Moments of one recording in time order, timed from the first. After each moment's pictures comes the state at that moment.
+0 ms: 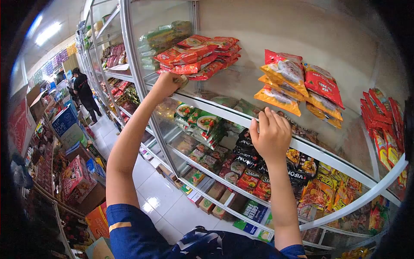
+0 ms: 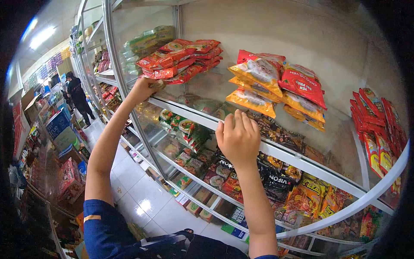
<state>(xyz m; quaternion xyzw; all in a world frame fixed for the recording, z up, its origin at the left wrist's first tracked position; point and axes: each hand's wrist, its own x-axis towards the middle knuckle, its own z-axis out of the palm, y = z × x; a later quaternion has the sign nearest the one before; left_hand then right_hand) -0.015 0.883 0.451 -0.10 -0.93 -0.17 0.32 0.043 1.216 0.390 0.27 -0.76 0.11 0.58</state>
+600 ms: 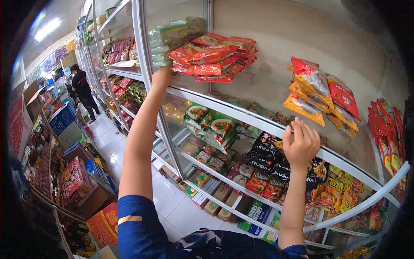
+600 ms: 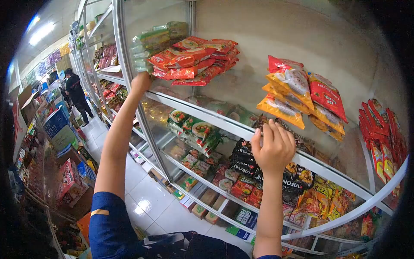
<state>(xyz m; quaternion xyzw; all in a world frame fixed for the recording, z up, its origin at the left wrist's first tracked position) -0.091 0.759 0.429 0.14 -0.90 -0.04 0.41 0.044 1.204 0.390 0.21 -0.76 0.07 0.61</state>
